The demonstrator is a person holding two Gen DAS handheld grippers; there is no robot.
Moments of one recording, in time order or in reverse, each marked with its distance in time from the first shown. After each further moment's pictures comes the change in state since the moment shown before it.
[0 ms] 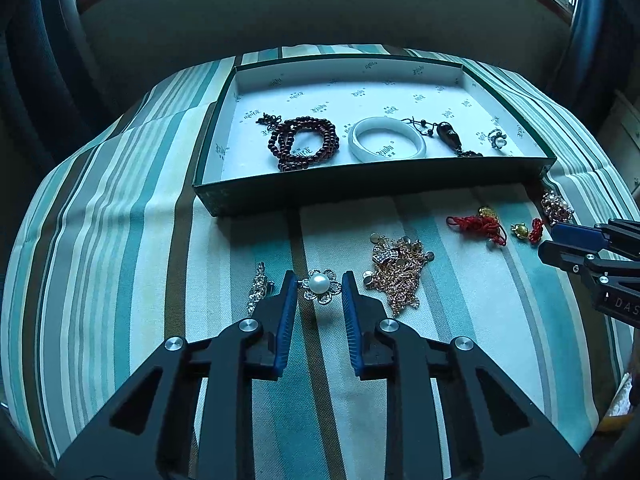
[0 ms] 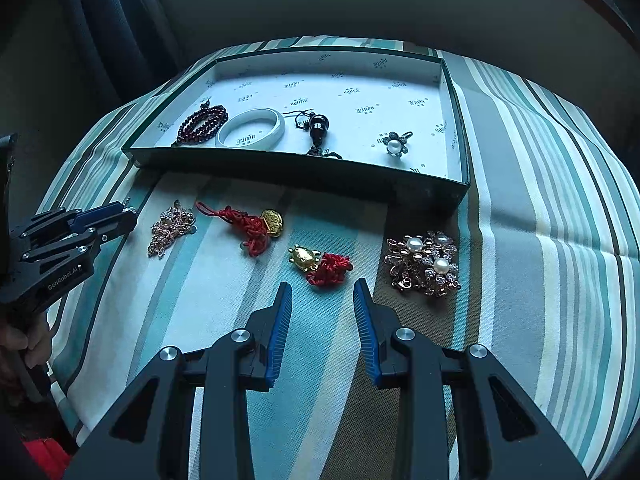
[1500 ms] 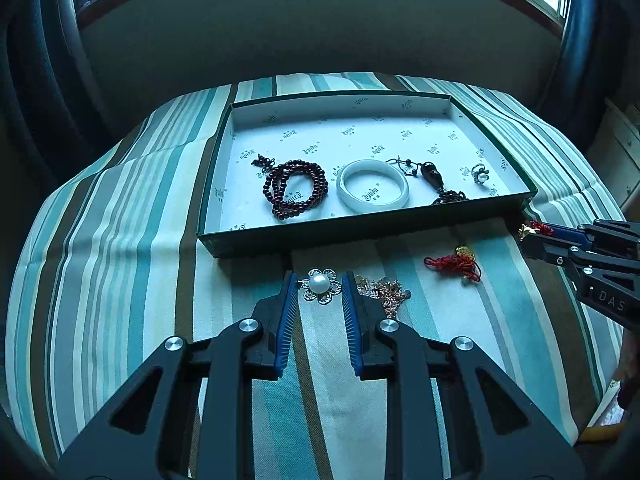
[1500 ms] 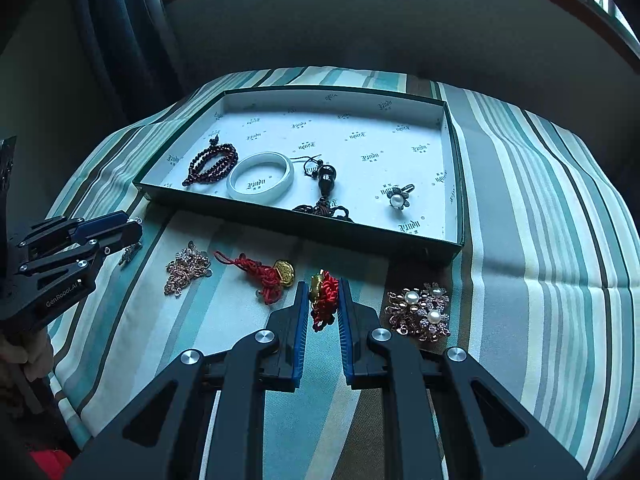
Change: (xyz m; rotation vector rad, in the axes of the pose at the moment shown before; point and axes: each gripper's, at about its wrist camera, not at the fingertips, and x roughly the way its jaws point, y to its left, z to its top) left arm -0.021 -0.010 0.025 0.005 -0.073 -0.017; right arm -0.022 0.005 0.024 -0.012 -0.085 -0.008
